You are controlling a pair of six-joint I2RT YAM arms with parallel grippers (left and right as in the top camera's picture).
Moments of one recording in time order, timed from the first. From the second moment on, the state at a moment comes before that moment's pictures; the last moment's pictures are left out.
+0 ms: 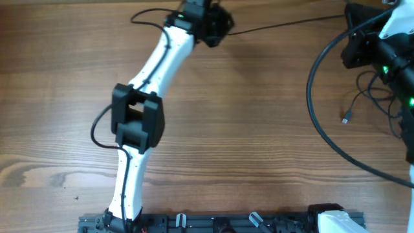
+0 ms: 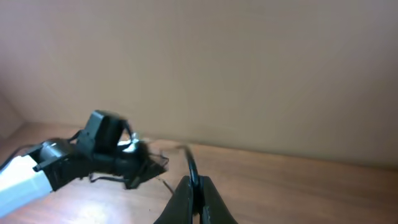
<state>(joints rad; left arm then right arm) -0.37 2.40 2.20 -0.64 0.36 -1.24 0.05 1.22 1.84 -0.86 -0.19 0.02</state>
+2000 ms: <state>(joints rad) -0.74 1.89 2.18 -1.37 -0.19 -0.63 -0.53 1.82 1.86 -0.02 -0.79 0.96</state>
